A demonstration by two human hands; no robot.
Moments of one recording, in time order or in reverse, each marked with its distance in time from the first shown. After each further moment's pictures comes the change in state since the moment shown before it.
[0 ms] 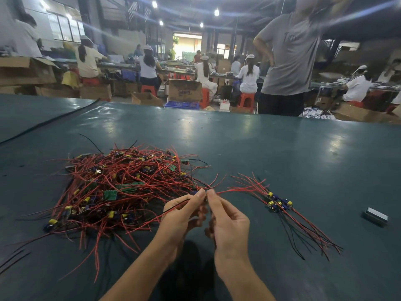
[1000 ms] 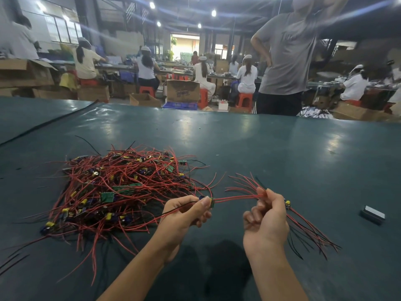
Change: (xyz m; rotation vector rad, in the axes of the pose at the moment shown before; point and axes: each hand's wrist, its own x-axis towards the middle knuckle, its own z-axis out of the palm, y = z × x) left_hand -0.002 0.001 -0.002 0.145 -0.135 0.131; right_hand 0.028 -0.039 -0.040 0.450 0.414 -0.002
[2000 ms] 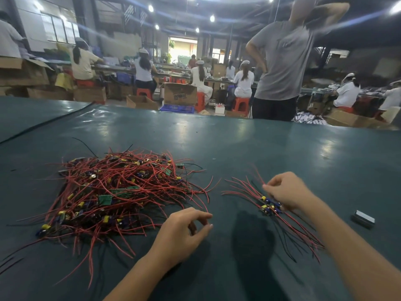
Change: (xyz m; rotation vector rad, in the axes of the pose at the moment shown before) left_hand 0.004 -0.034 -0.016 0.841 -0.067 0.374; right_hand 0.110 -0.088 0.012 -1.781 -0.316 -0.285
